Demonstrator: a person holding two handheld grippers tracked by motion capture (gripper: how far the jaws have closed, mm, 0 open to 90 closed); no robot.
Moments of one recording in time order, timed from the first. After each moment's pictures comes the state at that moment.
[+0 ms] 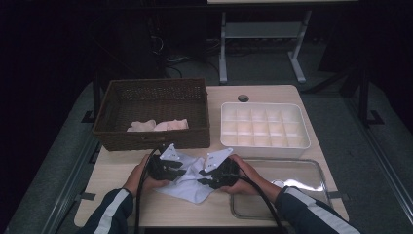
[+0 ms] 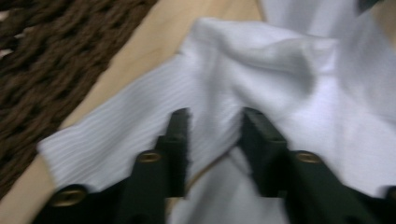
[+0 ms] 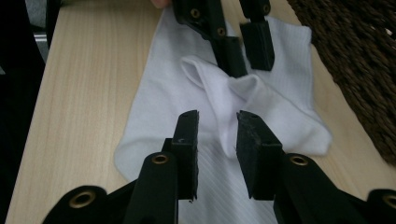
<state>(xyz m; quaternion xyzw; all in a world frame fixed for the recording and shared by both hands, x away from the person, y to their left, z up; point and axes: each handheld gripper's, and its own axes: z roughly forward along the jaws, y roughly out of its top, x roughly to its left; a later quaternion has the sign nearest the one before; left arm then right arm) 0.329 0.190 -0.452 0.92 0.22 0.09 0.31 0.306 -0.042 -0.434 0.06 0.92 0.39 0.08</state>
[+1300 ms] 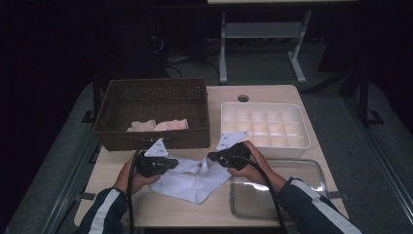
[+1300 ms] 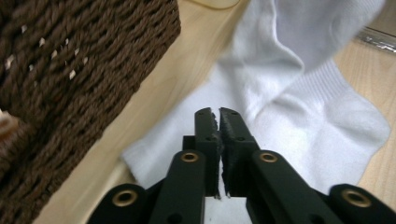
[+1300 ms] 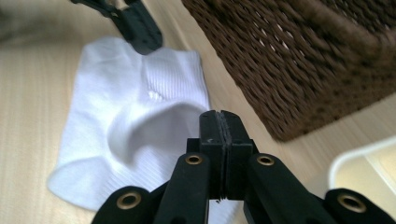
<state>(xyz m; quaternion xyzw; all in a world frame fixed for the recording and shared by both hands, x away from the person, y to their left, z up) 0.319 0.213 -0.421 0.90 0.22 0.11 0.36 0.331 -0.074 -0.404 0.17 0.88 0.41 0.12</state>
